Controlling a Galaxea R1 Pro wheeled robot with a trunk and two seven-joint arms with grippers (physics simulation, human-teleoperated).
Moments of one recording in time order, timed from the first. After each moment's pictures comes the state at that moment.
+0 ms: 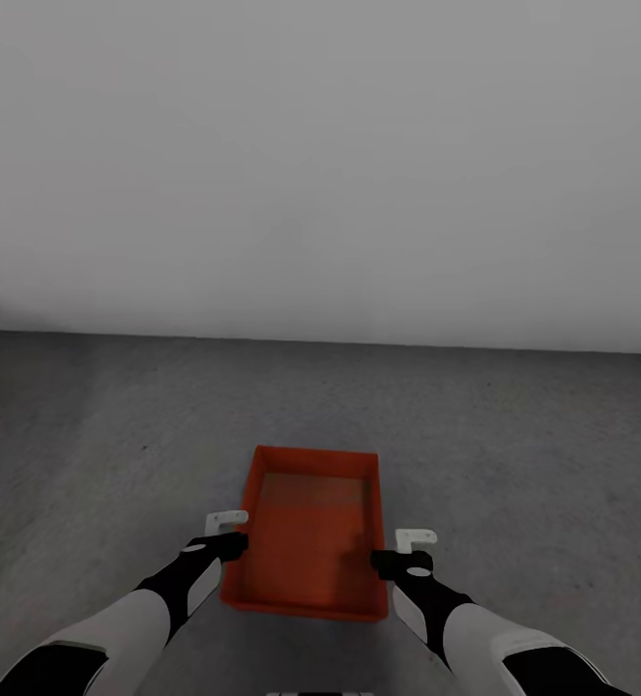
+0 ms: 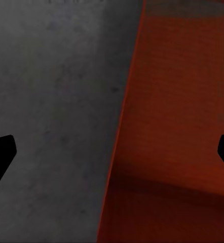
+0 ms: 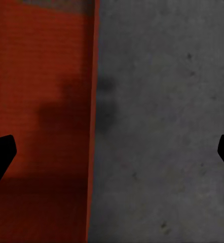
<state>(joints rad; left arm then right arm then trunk) -0.76 -0.05 -0.10 -0.18 0.20 0.06 0.15 -0.76 0.14 0.09 -0.06 -0.07 -0.08 -0.22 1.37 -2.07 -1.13</state>
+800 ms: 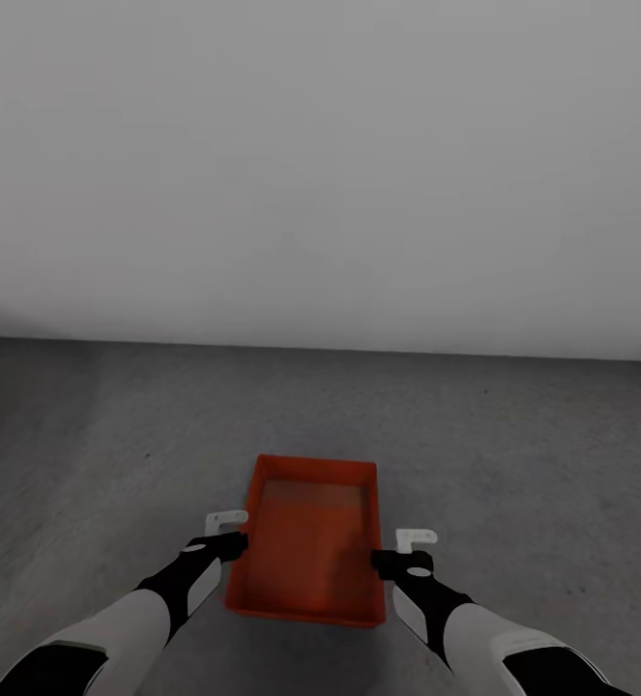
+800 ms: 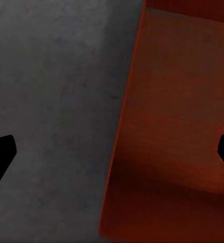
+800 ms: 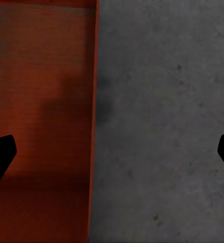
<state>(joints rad) -0.76 -0.05 -0.10 -0.18 0.20 0.06 0.15 -0.76 0.14 0.09 -0.06 -0.07 -0.08 -0.22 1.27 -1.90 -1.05</state>
